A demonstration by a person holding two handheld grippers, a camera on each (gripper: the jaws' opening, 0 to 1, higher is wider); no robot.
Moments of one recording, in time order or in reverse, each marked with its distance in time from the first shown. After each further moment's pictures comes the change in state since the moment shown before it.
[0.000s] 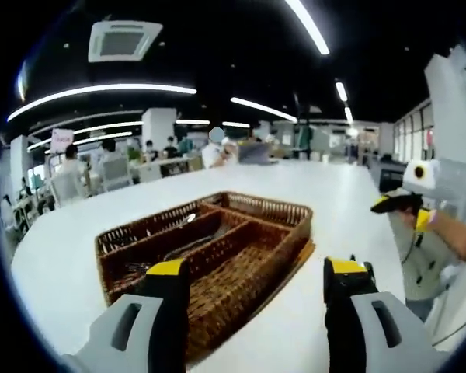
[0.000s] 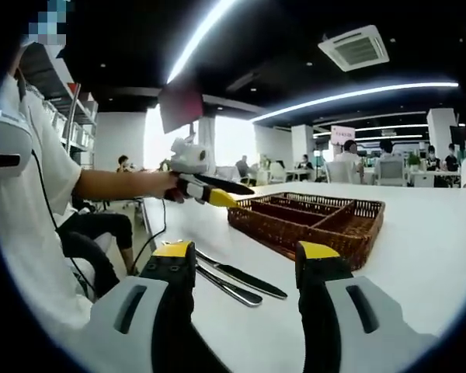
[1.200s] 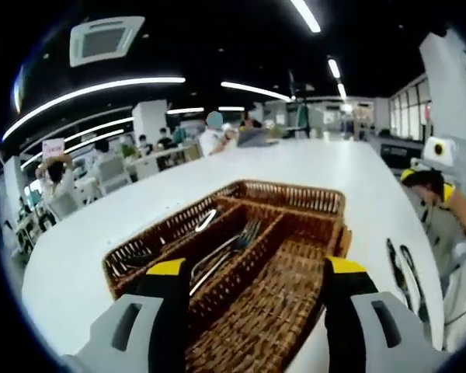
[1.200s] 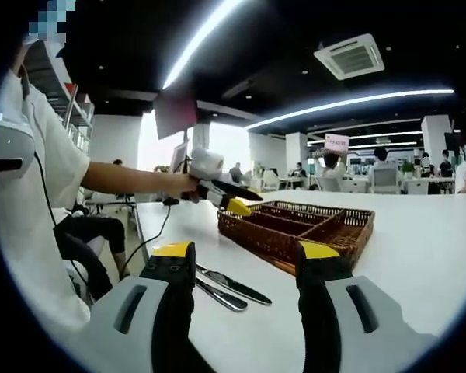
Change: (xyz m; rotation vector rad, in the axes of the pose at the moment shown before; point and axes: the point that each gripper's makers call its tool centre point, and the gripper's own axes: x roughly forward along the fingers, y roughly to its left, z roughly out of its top) left arm 0.038 0.054 -0.001 0.108 0.121 -0.010; right arm -0.005 -0.015 0.009 -0.012 -0.036 -0.042
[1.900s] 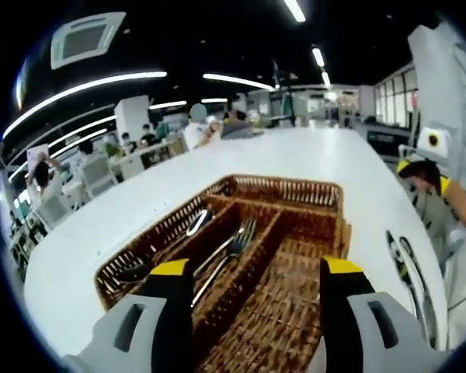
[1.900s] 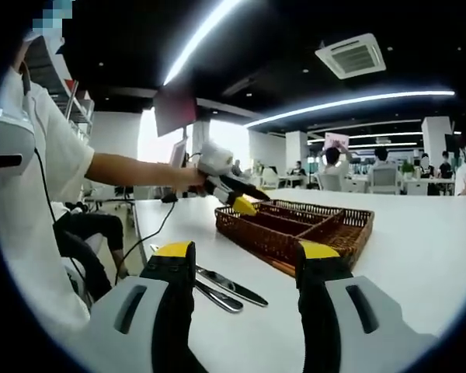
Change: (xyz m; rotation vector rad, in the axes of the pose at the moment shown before) left arm 0.018 0.002 0.000 0.063 0.064 -0.078; right arm 0.004 -0.004 0.000 -0.012 0.008 -0.004
